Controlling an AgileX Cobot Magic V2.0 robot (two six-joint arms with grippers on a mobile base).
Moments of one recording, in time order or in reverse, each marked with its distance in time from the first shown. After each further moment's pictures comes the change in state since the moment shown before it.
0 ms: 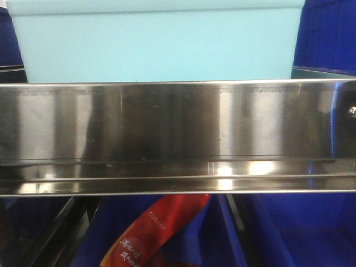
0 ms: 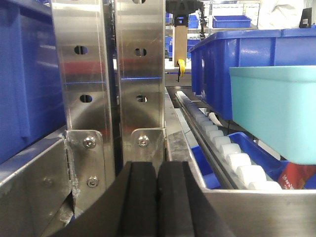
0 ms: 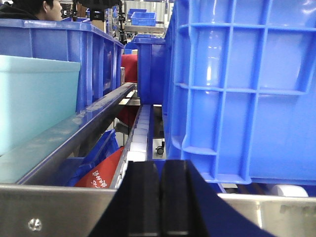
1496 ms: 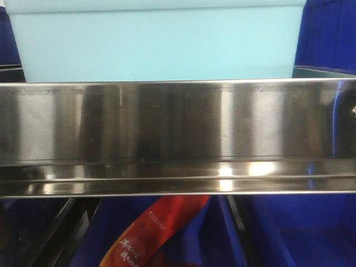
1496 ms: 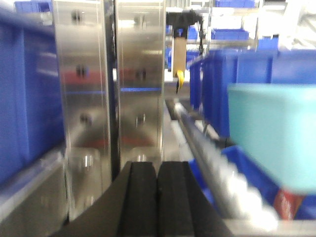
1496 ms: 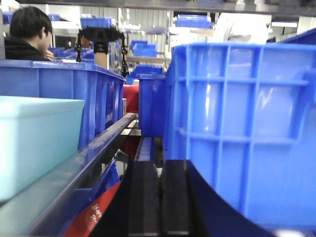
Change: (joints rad) left arm 0.000 -0.002 -0.075 -0.020 0.019 0.000; right arm 0.000 -0.002 -0.074 0.000 -0.033 0.006
